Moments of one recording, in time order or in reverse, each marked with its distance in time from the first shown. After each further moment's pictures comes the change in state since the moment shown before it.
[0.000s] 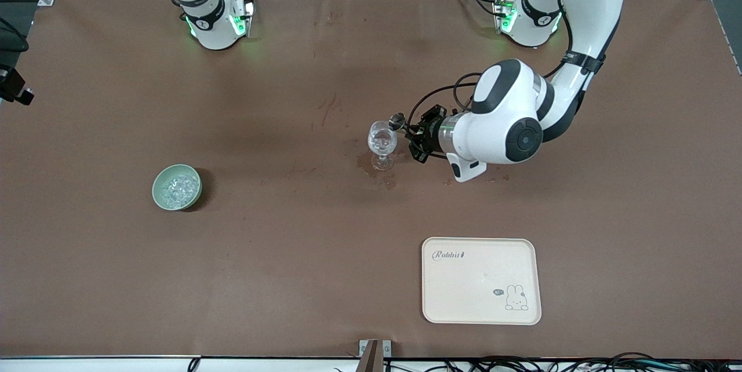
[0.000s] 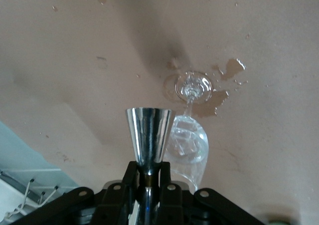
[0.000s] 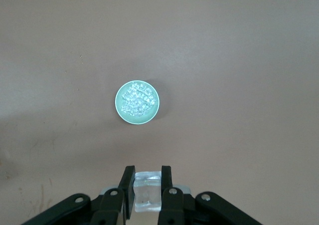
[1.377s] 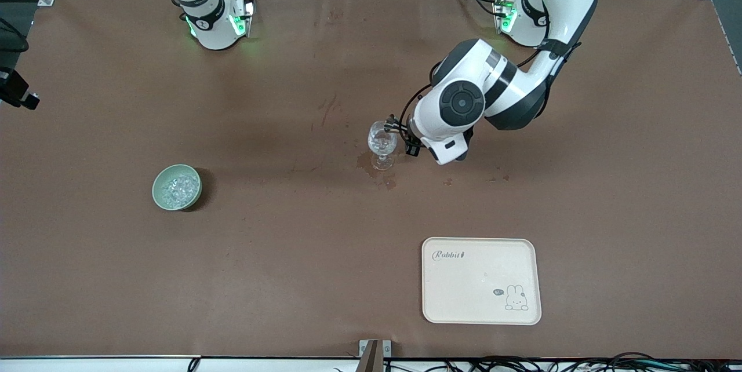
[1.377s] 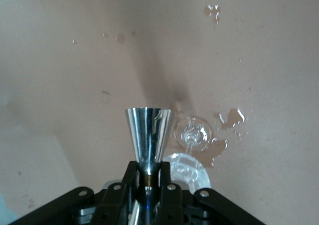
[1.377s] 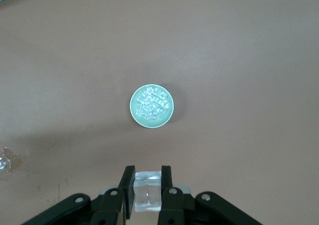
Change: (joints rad) left arm -0.116 0.000 0.000 0.017 0.312 0.008 -0.350; right arm -0.009 0.005 -0.009 0.000 0.069 0.025 -0.021
